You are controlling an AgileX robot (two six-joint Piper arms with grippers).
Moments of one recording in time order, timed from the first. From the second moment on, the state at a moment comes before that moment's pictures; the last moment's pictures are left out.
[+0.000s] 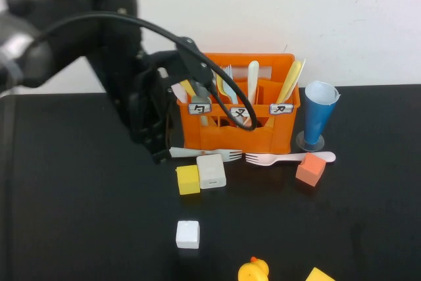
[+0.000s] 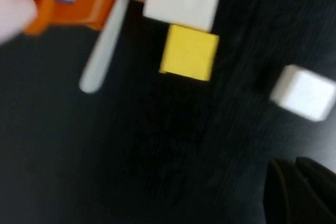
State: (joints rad) right arm 0.02 -0.01 0.02 -0.17 0.42 -0.05; left arm -0.43 1.79 -1.60 -0.09 1.24 0.72
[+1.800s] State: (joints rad) right arm 0.02 -0.01 0.02 -0.17 0.42 -0.05; left arm -0.28 2.13 -1.44 -0.47 0.56 1.23
